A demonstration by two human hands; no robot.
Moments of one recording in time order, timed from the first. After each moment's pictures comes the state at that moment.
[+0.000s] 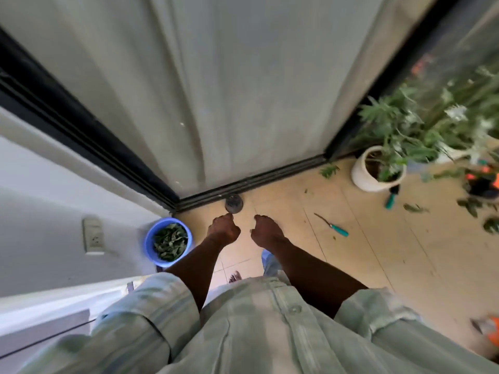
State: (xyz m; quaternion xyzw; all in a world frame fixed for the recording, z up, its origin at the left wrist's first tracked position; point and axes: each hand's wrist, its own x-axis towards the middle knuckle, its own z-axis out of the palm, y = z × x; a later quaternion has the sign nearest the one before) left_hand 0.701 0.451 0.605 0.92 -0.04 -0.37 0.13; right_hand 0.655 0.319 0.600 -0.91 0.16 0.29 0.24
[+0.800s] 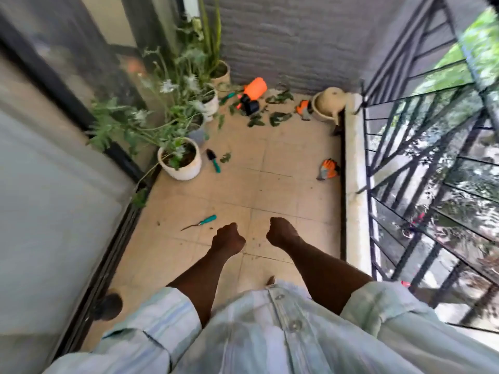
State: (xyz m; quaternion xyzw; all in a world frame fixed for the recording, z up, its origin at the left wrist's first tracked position) left_hand 0.371 0.048 0.614 0.79 -0.47 -0.39 -0.01; right_hand 0.212 -0.014 0.613 -0.72 0.61 0.12 0.31
